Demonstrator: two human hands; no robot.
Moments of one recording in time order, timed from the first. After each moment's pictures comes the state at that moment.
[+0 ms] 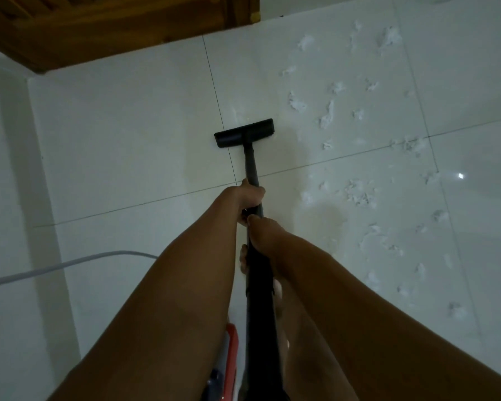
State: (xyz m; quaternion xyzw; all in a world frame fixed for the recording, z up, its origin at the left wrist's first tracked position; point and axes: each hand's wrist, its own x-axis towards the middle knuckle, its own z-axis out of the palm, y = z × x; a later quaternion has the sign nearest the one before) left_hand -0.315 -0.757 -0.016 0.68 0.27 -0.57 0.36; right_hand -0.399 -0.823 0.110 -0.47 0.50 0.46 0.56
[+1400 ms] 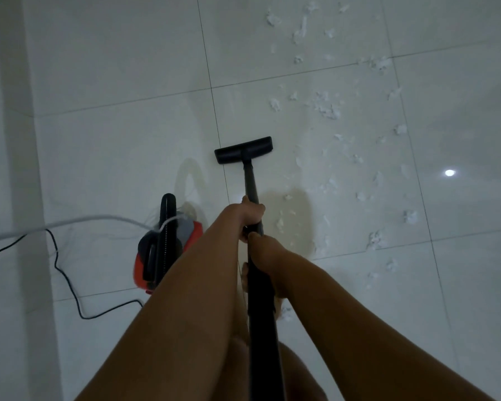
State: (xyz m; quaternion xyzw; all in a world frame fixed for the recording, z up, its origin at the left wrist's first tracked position) left_hand -0.791 -0.824 0.010 0.66 0.29 -0.57 0.38; right_hand -0.868 -0.894 0.131 -0.48 0.47 0.49 0.55
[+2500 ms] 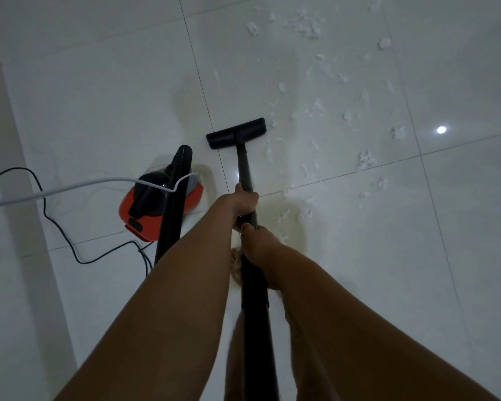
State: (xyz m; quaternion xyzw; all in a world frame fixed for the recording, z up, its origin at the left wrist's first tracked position) left_hand -1.029 -0.817 -0.006 0.67 0.29 -0.58 0.38; right_hand -1.112 -0.881 0.111 -0.47 0.49 0.47 0.57
